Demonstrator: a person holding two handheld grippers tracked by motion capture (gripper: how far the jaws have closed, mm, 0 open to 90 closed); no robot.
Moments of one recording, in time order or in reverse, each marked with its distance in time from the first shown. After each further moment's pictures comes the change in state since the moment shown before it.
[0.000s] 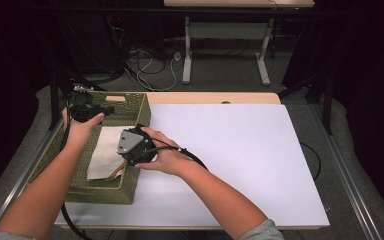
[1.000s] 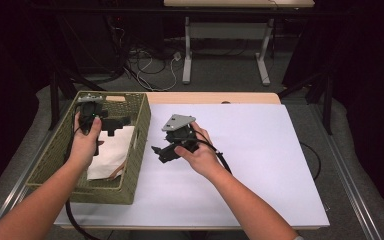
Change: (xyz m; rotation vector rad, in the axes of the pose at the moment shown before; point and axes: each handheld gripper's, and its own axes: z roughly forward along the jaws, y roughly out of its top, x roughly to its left) left arm -0.056 -0.023 -0.026 -0.079 -0.189 0.058; right arm -0.040 -0.064 -0.069 0.071 -0.069 0.473
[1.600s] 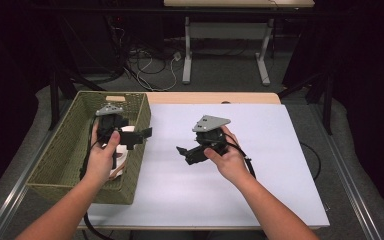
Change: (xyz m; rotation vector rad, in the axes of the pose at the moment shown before) left arm -0.082 -0.013 -0.008 -0.008 -0.102 0.077; right arm -0.025 -0.028 -0.062 -0.017 -0.038 0.065
